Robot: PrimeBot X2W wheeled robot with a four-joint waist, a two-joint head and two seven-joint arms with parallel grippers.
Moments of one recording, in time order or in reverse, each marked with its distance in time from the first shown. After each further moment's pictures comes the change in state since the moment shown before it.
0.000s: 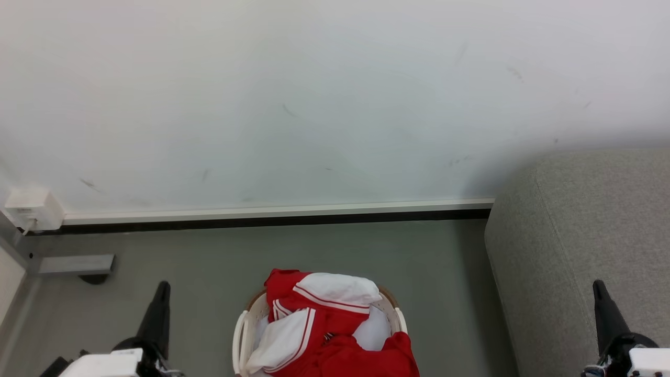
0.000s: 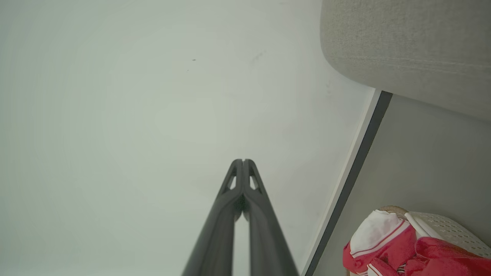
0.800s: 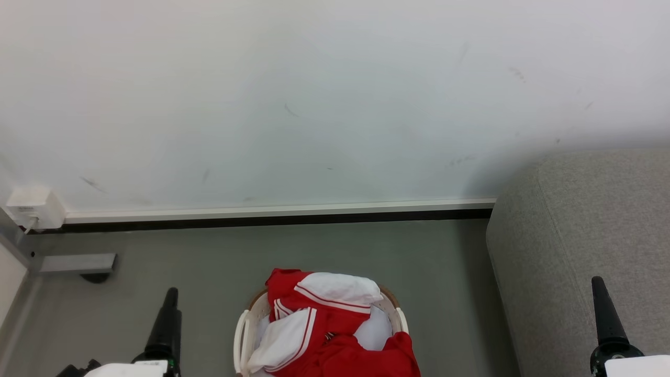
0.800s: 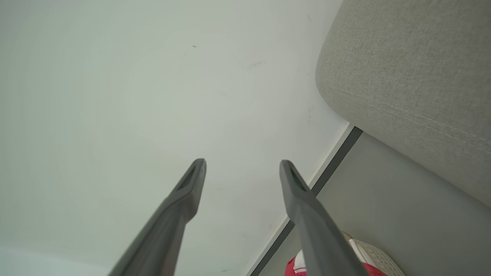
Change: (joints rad) left arm 0.030 -0.007 -0.051 0.027 0.153 0.005 -0.091; right arm 0.047 0.011 0.025 -0.038 -0.275 0.000 -0.095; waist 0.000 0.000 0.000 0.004
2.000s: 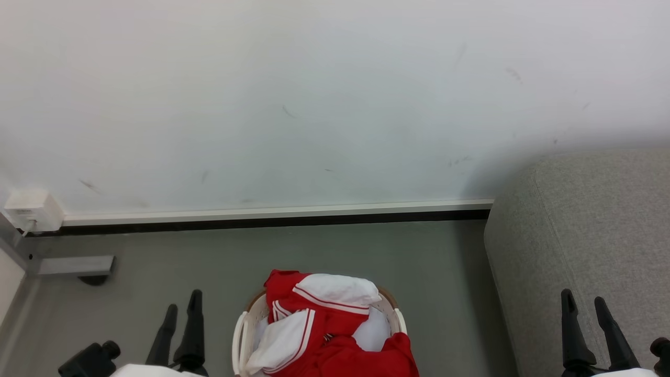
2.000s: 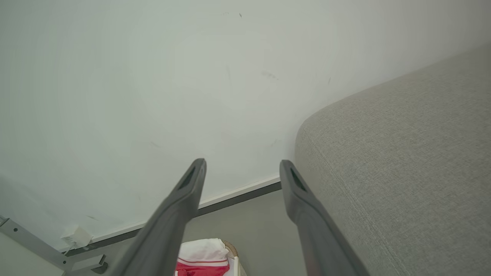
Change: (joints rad) left arm 0.042 0.001 -0.045 -0.072 0.703 0.002 -0.128; right arm 0.057 -0.003 0.044 -0.048 -0.783 0.000 -0.126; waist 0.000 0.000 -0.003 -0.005
